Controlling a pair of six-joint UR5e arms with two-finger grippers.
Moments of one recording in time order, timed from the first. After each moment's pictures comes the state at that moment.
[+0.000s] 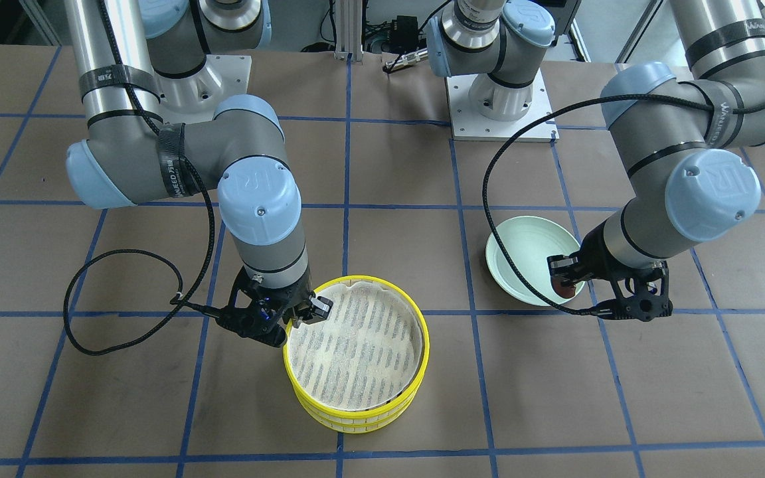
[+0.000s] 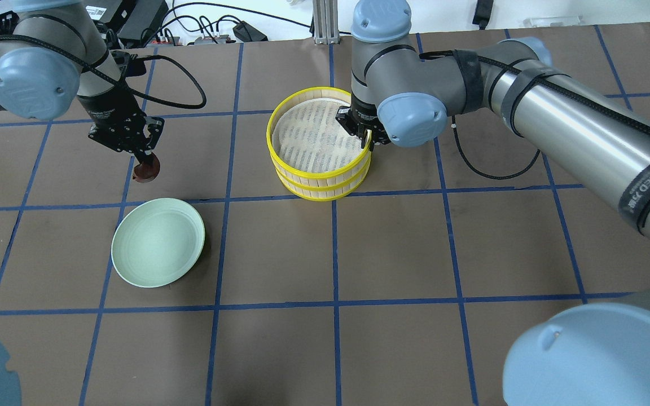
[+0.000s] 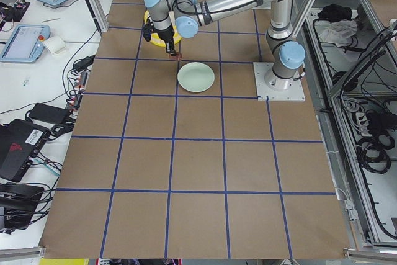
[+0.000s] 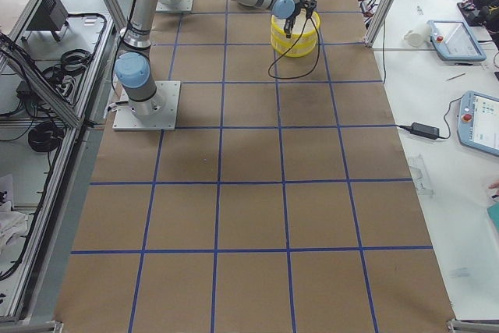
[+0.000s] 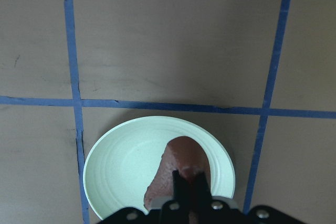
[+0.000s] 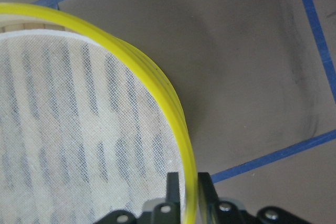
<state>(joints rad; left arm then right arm) -1.40 -1.87 -1.59 -1.43 1.61 0.10 1.83 -1.10 1.52 -2.04 -1.58 0.62</state>
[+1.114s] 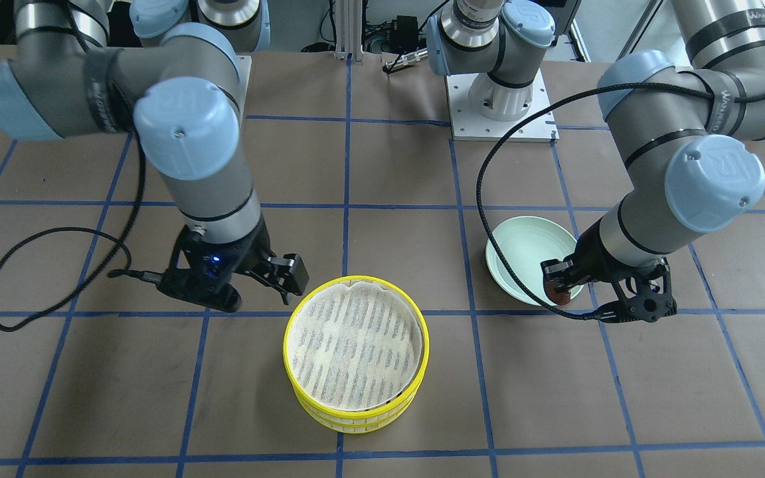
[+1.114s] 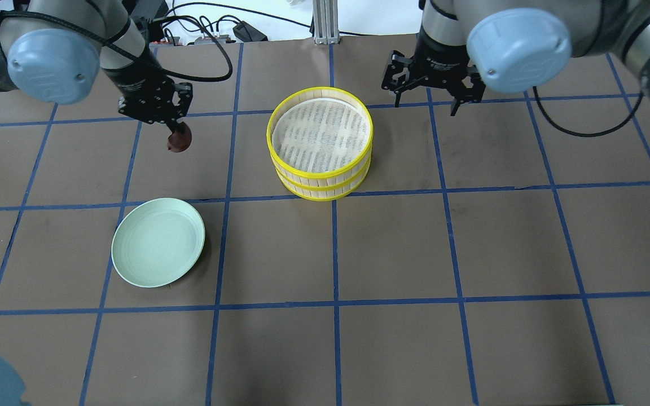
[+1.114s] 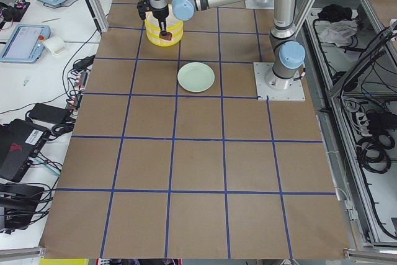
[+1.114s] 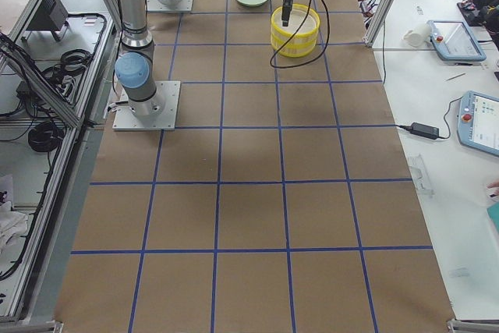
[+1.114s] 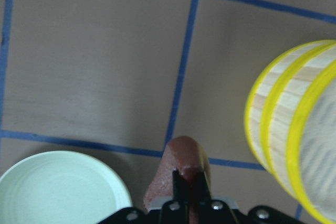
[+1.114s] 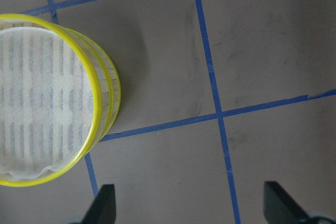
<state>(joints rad) -1.52 -1.86 -1.51 -1.32 1.48 -0.14 1.68 -1.38 1.48 -1.73 -1.56 0.31</state>
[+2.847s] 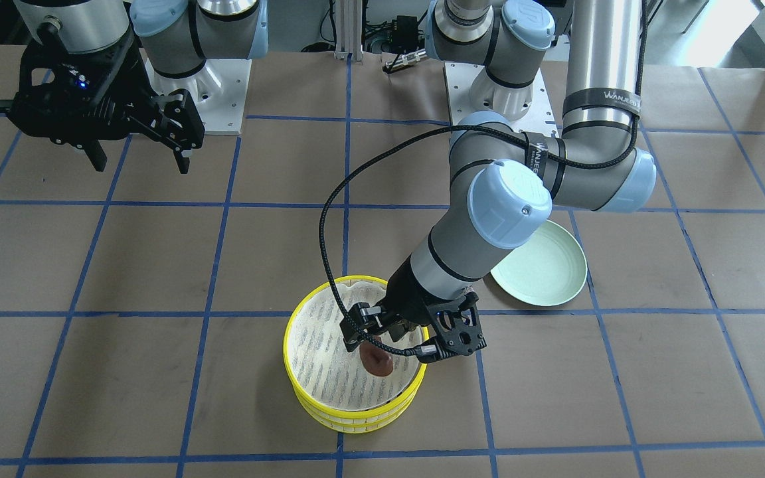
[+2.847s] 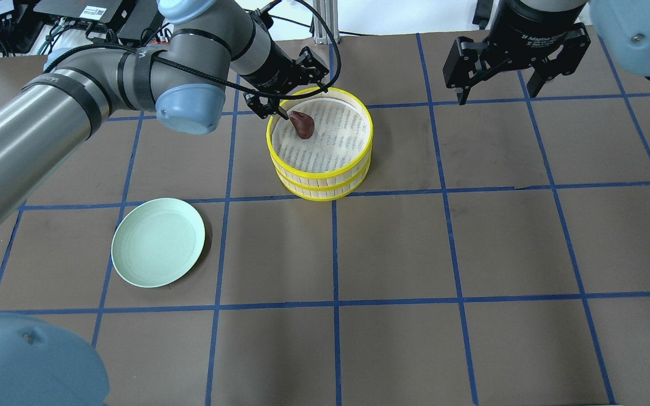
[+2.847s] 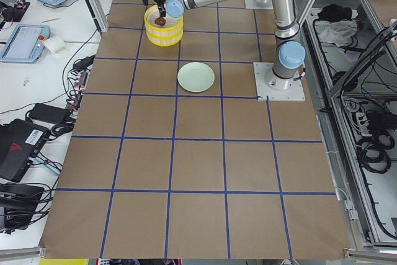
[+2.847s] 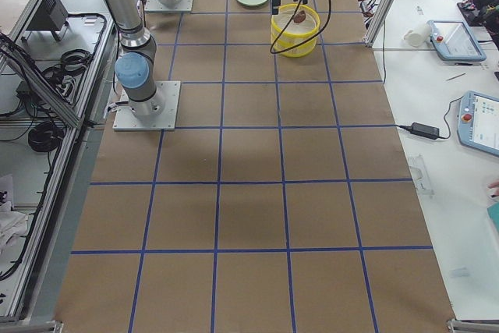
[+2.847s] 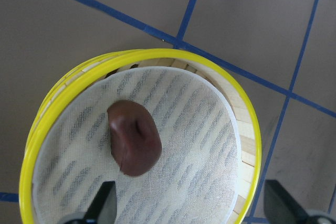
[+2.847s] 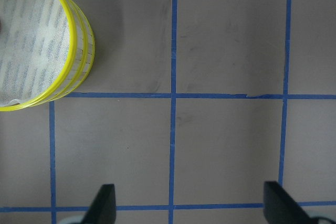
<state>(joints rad) -1.72 -2.00 -1.52 -0.95 1.21 -0.56 1.62 -1.54 1.46 -1.57 -1.63 0.03</state>
